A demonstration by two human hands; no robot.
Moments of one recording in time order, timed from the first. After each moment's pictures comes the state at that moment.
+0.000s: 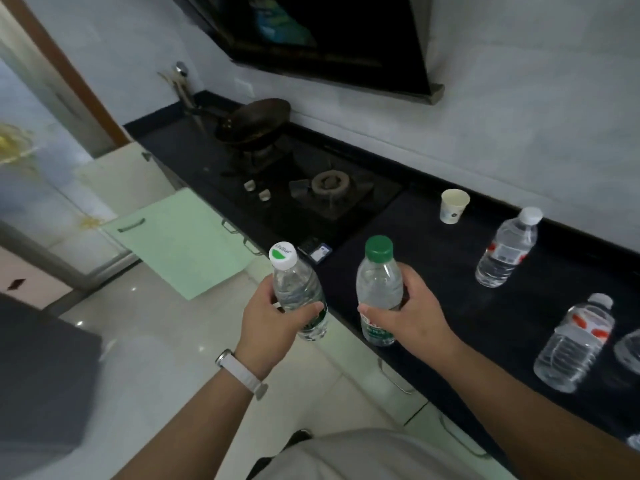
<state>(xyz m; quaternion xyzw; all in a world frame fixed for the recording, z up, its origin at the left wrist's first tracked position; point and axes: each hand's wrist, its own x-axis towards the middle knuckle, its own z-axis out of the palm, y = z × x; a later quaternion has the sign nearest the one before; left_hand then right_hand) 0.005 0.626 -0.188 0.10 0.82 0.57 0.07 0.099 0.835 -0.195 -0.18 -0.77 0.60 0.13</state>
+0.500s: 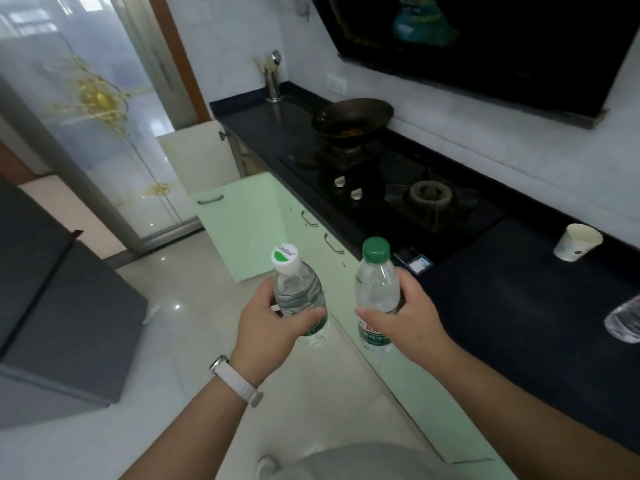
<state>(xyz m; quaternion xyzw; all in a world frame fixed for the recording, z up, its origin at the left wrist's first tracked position) -0.060 0.417 -0.183 0.04 0.80 0.60 0.02 -0.017 0.634 -0.190 -0.11 -0.78 0.61 0.07</state>
